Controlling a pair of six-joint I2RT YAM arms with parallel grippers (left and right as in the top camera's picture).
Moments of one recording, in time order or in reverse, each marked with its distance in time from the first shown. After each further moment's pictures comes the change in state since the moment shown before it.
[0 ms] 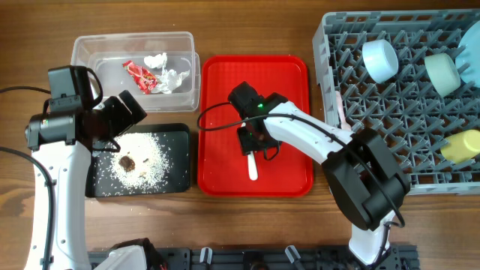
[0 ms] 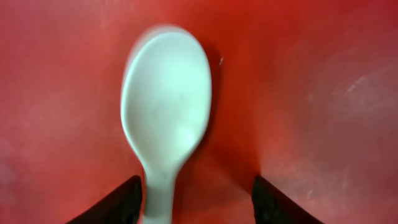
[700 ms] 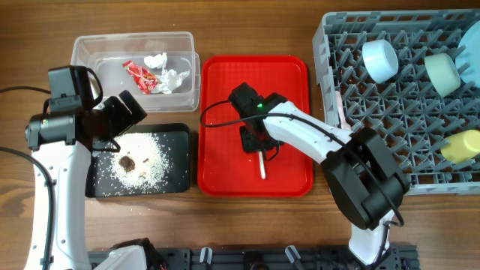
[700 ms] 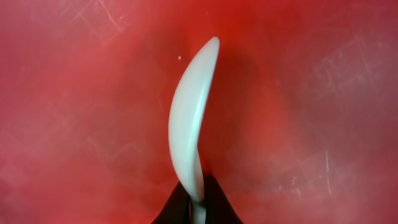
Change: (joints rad) left arm 0.000 0.000 0.000 0.000 0.000 0.000; right arm -0.001 0.007 0.002 -0.031 0.028 0.101
